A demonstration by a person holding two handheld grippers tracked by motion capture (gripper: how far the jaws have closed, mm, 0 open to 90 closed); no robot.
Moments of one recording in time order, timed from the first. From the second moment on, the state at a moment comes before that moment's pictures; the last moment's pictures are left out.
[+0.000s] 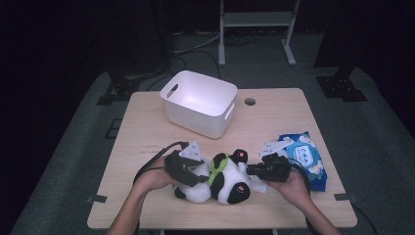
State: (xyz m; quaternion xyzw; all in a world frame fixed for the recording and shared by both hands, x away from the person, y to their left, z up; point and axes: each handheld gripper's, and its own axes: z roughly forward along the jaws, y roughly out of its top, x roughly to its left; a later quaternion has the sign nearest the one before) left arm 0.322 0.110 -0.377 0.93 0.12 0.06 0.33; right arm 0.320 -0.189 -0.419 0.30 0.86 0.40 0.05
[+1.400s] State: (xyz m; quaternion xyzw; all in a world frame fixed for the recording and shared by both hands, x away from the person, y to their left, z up) left arm 0.322 0.093 -0.374 0.94 0.10 0.07 0.33; right arm 0.308 -0.196 -0.397 0.27 0.87 0.42 0.05
